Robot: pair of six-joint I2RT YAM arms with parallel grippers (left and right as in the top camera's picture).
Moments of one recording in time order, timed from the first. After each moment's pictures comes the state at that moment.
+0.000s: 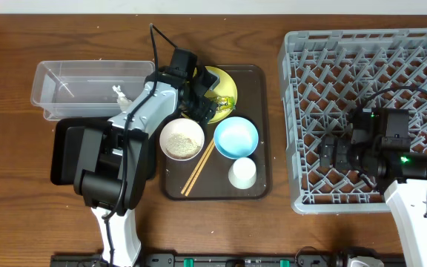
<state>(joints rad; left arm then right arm) -0.29 2.04 1.40 -0.60 0.25 0.28 -0.05 1.15 0.86 -0.82 -0.14 0.05</state>
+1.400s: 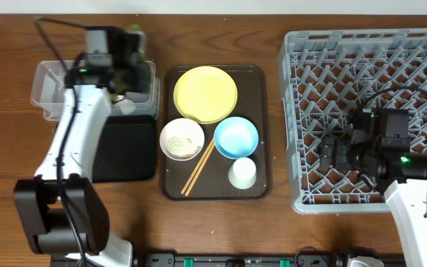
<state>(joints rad) 0.03 1.72 1.40 -0.64 0.22 0.04 -0.05 1.15 0.86 -0.83 -0.14 0.05</state>
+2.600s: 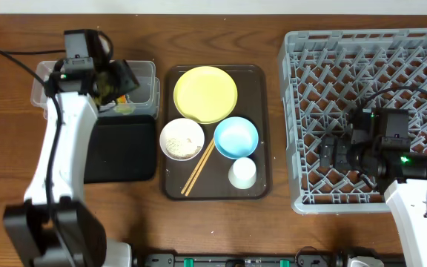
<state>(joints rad) 0.06 1.62 1.40 -0.77 0.14 -0.41 -0.05 1.15 0.86 -0.83 -0.14 0.05</state>
